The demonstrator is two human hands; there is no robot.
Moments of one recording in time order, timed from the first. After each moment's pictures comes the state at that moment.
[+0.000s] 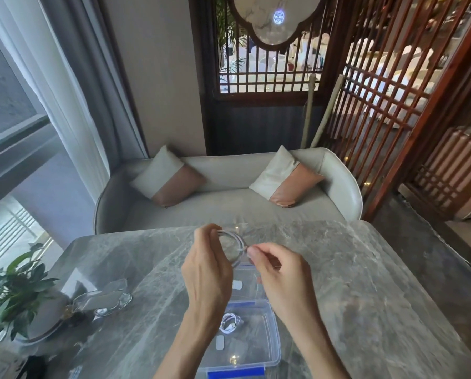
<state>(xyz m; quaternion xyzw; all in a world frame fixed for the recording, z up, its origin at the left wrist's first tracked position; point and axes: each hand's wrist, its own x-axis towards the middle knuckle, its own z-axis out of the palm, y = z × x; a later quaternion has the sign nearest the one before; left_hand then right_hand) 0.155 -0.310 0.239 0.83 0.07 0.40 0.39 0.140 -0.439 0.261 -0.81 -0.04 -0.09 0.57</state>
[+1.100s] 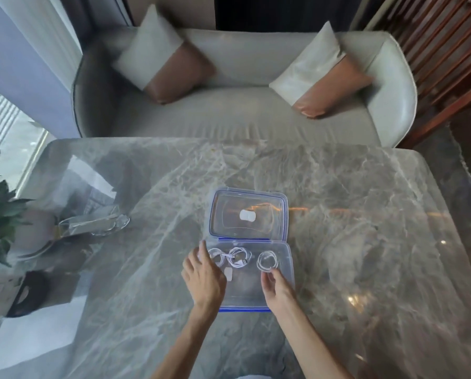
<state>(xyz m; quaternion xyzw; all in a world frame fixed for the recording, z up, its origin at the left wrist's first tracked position) 0.162 -0.258 -0.044 0.93 0.30 -0.08 0.22 0.186 -0.416 -0.069 -0.28 0.61 0.15 0.73</state>
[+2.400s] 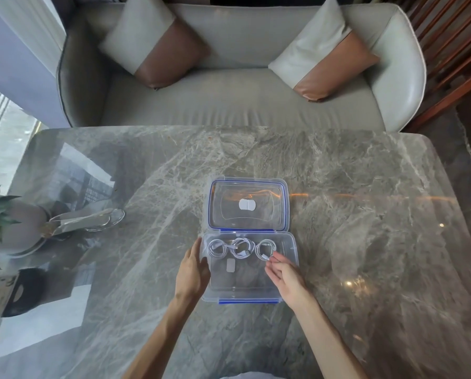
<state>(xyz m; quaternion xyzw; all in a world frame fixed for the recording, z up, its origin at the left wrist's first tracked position) 0.159 -0.206 -0.079 0.89 0.23 -0.14 0.37 0.197 -0.438 -0.071 -0.50 0.47 0.27 0.67</state>
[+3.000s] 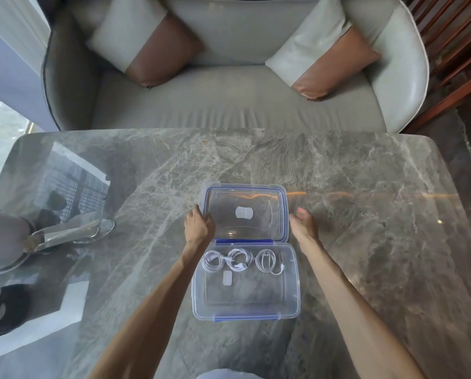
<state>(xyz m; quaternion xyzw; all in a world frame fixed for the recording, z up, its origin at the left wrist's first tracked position) 0.304 -0.211 -0.100 0.86 0.31 -0.17 0.36 0.344 -0.466 -0.096 -0.81 0.32 0.19 0.45</state>
